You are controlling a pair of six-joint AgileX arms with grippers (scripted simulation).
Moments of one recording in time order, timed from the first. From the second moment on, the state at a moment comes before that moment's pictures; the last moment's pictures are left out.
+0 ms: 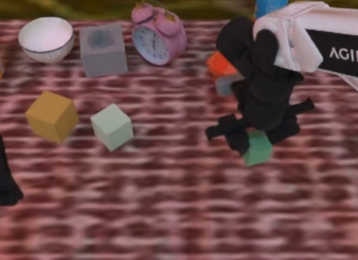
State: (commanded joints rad) left arm 0.00 0.00 0.00 0.00 0.00 0.00; right arm 0.57 2.05 1.54 -1.03 0.01 0.26
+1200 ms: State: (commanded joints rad) left arm 0.00 0.00 0.00 0.00 0.00 0.00; right arm 0.71 1.89 1.20 -0.85 0.02 0.71
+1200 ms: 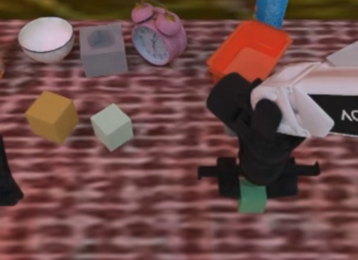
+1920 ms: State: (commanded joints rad) left arm 0.00 0.00 0.00 0.00 0.00 0.00; right arm 0.72 1.94 1.13 -0.74 0.02 0.71
